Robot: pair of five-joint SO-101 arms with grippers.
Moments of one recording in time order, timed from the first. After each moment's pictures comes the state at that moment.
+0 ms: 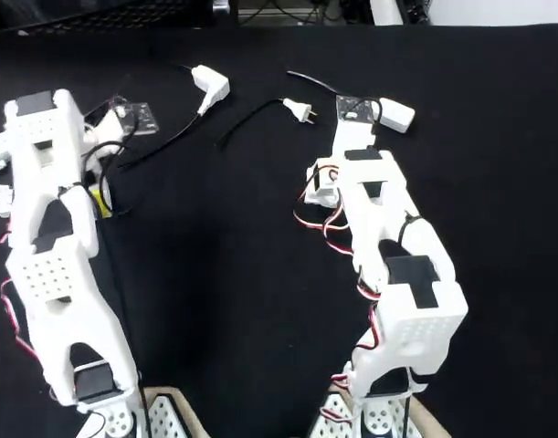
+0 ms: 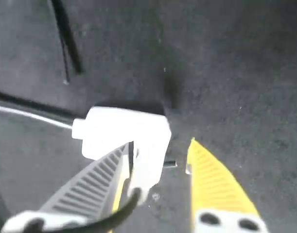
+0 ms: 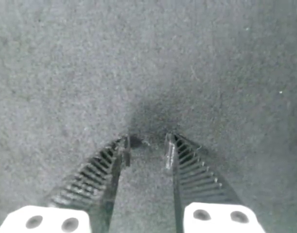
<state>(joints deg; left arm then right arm) -21.5 39.8 -36.1 93.8 -82.8 -3.9 18.9 17.9 48.2 -9.5</state>
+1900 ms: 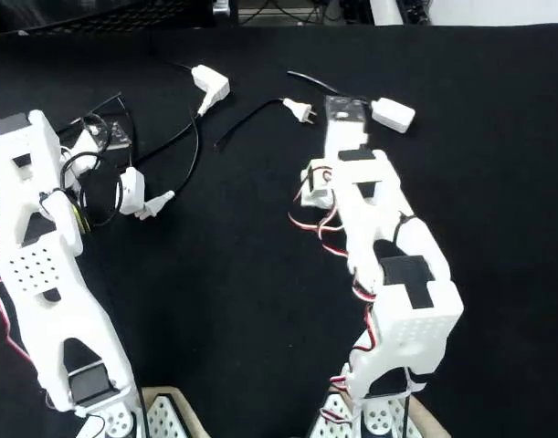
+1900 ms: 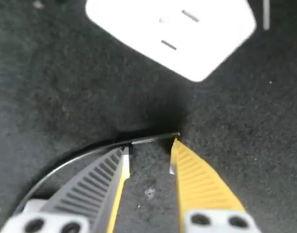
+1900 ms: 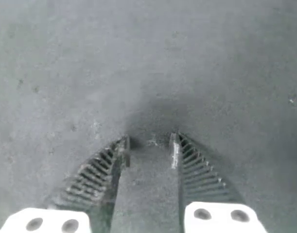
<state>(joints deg) -28.0 49.6 -39.4 94.0 -82.1 -8.0 18.9 17.6 48.3 -1.1</state>
